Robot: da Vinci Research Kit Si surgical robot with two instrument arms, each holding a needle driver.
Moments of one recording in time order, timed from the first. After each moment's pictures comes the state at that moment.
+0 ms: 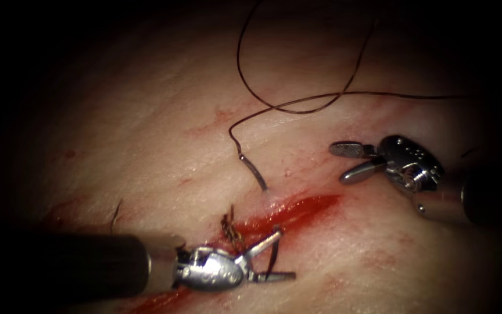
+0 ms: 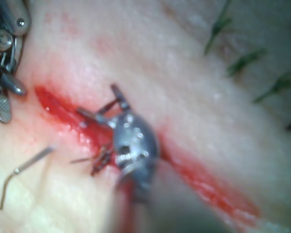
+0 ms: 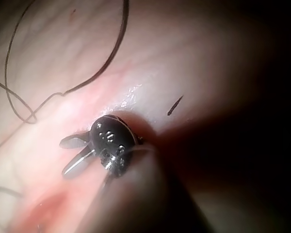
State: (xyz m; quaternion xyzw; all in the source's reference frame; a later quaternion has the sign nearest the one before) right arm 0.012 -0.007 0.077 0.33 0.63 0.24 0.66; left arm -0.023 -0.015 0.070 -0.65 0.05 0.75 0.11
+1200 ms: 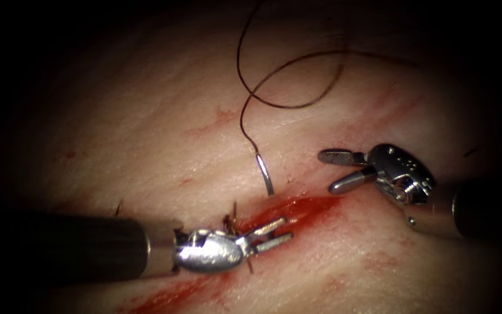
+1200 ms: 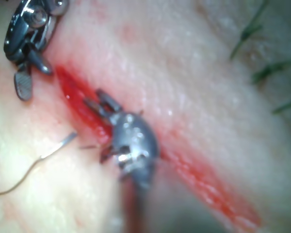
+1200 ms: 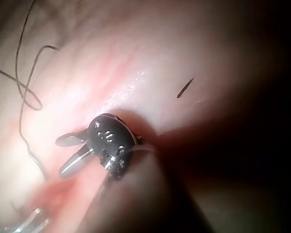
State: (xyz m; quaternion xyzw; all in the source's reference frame) right arm 0.013 -0.008 0.075 0.33 0.65 0.24 0.64; left arm -0.022 -0.014 0.070 -0.63 0.04 0.76 0.17
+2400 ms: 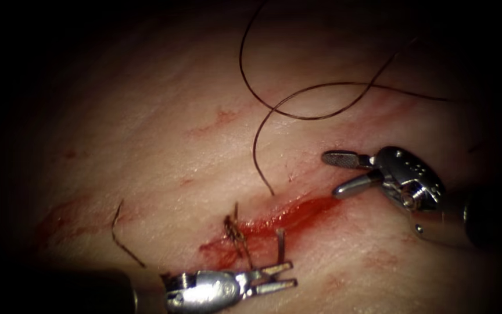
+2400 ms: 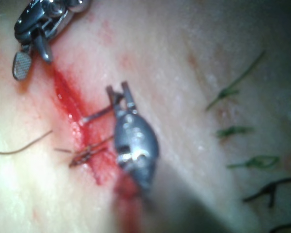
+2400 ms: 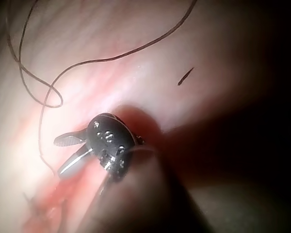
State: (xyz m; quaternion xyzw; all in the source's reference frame) right arm 0.012 -0.008 0.071 0.35 0.64 0.29 0.62; left arm -0.022 -0.015 0.063 -0.63 -0.12 0.74 0.19
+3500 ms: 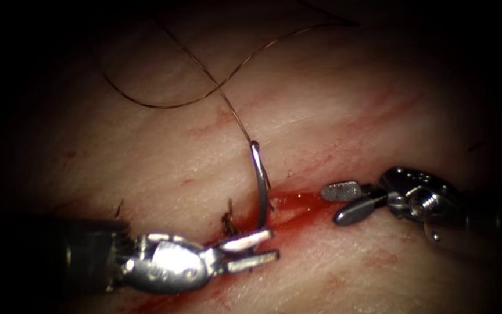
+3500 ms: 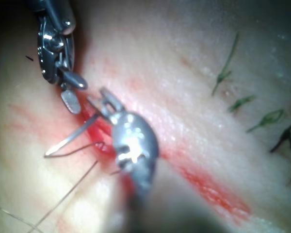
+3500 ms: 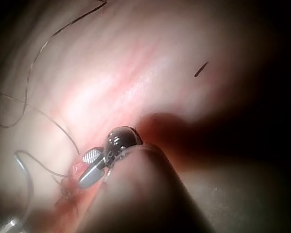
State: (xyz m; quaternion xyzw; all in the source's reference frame) right arm 0.014 -0.008 0.064 0.43 0.54 0.37 0.62; left arm -0.018 -0.008 0.056 -0.61 0.10 0.78 0.13
